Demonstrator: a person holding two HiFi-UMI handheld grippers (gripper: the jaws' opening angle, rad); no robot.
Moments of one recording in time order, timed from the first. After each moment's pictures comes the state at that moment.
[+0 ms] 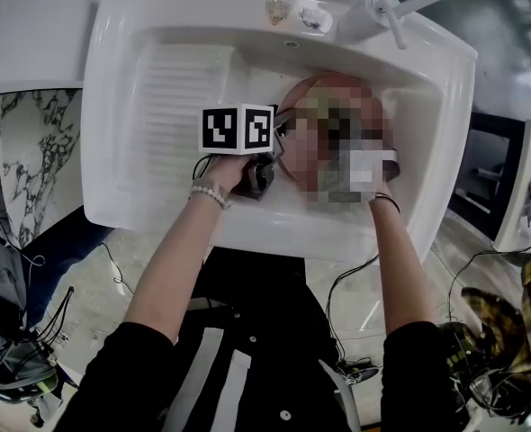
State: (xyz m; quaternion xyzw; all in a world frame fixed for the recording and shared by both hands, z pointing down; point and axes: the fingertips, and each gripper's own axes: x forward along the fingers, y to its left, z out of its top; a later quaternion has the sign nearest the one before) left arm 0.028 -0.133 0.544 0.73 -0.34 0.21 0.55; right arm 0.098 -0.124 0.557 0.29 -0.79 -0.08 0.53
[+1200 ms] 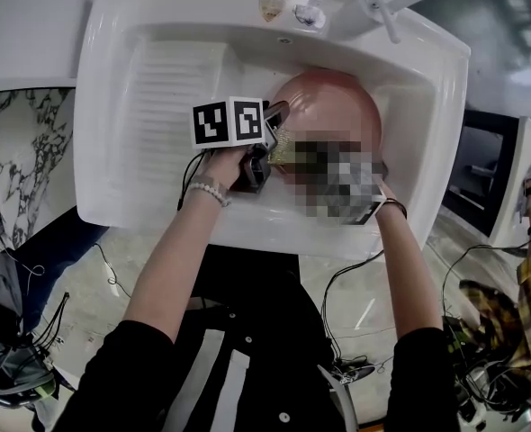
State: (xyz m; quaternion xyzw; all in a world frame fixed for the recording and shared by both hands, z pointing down) left arm 0.021 -0.137 0.553 0.70 -0.37 0.19 0.58; right arm 0.041 -0.022 0.540 0.03 -0.89 0.01 0.45
